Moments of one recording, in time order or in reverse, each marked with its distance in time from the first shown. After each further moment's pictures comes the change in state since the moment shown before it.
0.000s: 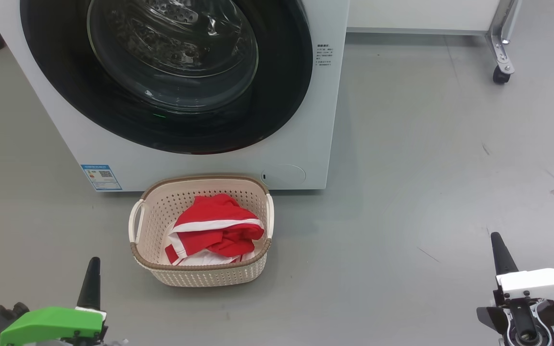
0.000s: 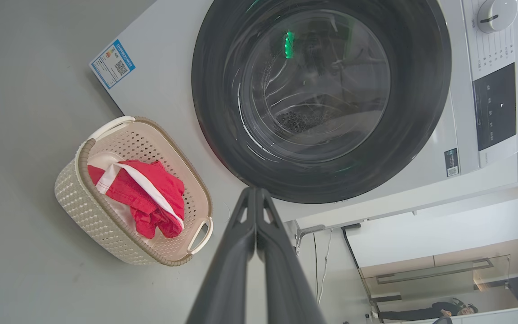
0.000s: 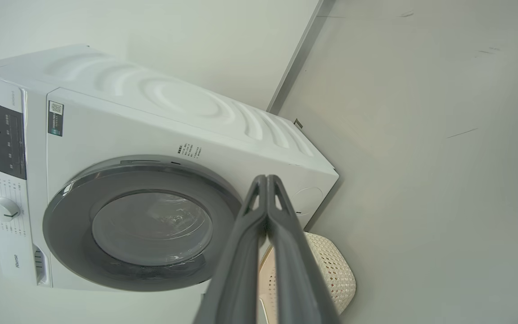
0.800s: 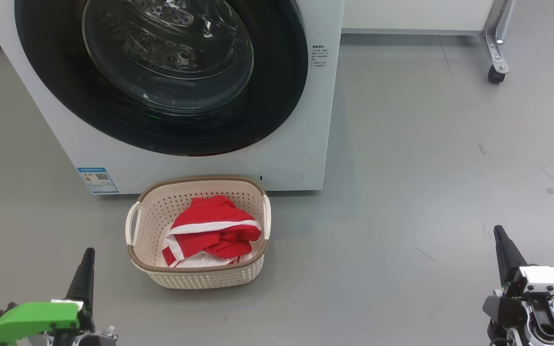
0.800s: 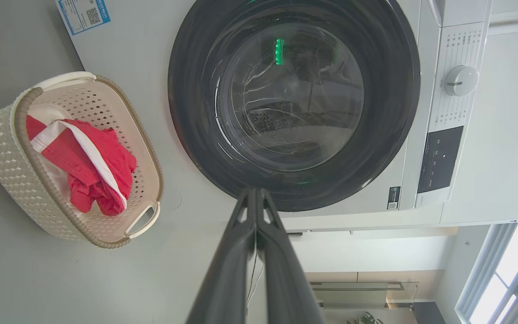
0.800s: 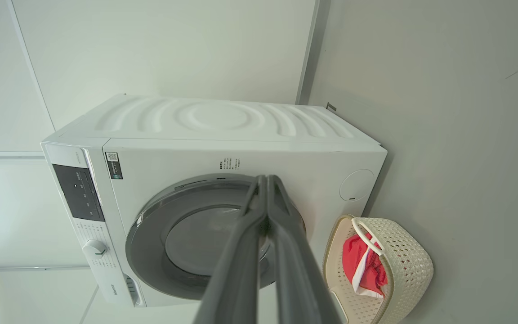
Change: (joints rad) left arm -0.026 0.001 0.041 -0.007 -0.268 0.000 0.080; right arm -0.025 0.001 -0.048 0.011 0.278 0.024 0.079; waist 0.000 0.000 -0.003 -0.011
